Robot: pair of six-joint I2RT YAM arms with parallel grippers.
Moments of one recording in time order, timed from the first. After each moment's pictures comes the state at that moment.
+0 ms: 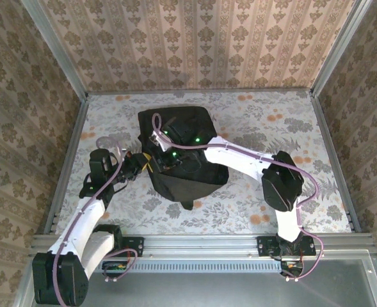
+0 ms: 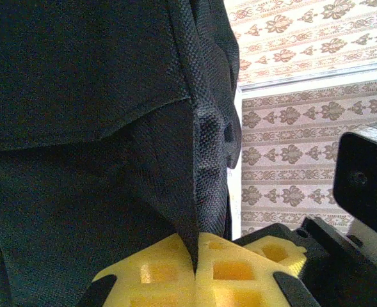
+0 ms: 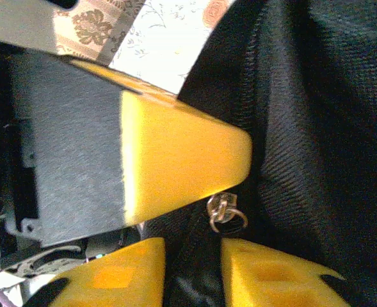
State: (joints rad) left arm -0.13 0.85 0.43 0.00 0.71 -1.04; right arm 0.86 1.94 1.64 -0.53 -0.50 0.42
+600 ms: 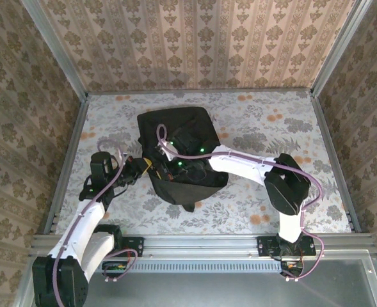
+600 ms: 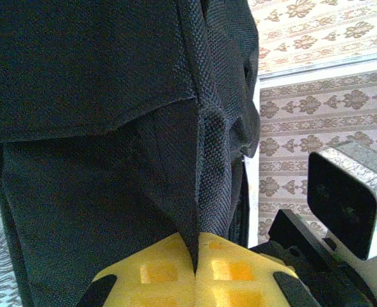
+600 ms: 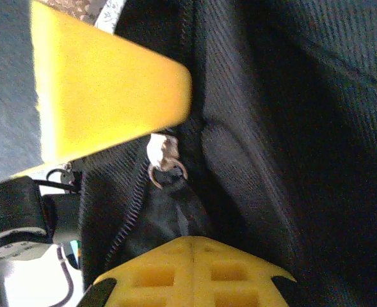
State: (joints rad) left arm -0.13 0.82 0.42 -0.10 0.70 -0.95; right arm 0.88 1.86 1.42 -0.40 -0.47 0.41
